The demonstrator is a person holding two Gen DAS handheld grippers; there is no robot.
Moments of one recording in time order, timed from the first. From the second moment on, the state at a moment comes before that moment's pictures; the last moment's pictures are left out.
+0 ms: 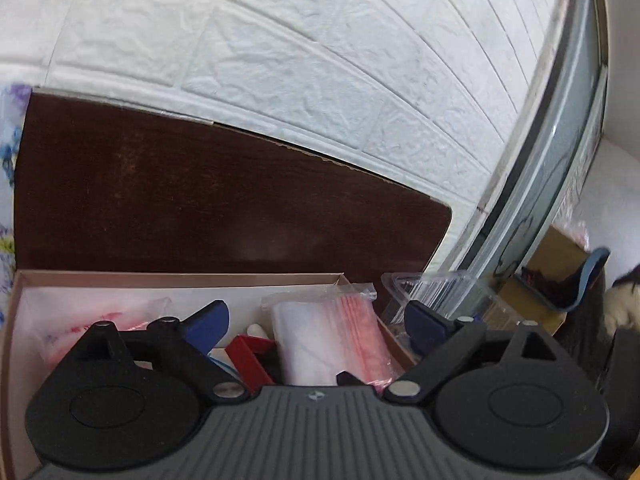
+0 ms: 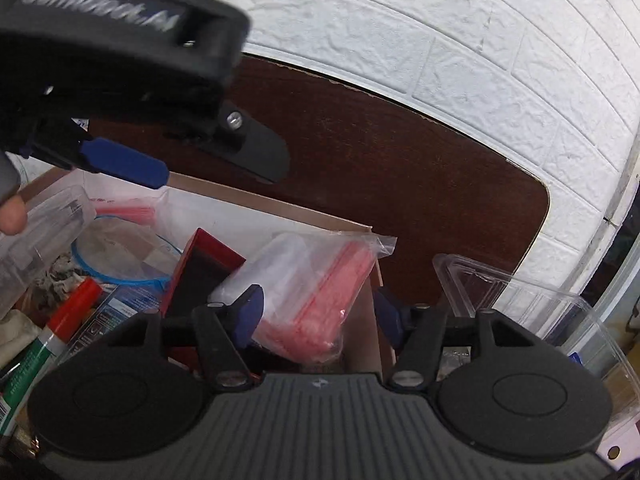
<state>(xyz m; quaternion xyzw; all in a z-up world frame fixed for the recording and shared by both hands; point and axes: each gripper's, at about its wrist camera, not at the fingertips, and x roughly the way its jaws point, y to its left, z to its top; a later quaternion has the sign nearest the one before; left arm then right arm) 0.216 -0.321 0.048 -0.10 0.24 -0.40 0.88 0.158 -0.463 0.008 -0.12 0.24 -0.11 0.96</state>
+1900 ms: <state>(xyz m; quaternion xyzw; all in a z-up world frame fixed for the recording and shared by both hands) 0.018 -0.093 0.013 -0.06 0.29 -0.23 0.93 0.004 -0.219 -0.002 -0.06 0.25 0.11 0.96</state>
